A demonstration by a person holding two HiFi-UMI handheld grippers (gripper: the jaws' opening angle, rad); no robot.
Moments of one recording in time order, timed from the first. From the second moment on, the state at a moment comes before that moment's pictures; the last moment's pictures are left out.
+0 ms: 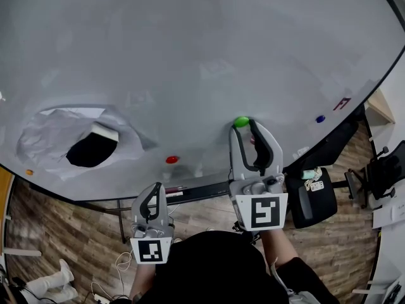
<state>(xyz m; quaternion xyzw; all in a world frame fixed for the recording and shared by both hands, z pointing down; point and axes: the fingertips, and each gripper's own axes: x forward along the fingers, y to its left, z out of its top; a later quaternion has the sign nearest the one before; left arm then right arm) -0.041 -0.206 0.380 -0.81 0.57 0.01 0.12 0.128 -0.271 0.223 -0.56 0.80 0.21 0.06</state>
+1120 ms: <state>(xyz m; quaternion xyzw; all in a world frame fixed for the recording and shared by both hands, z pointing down) -0.046 -0.172 0.385 -0.84 0.54 0.01 0.10 0.097 -0.211 0.274 -0.52 0.84 0.11 0.08</state>
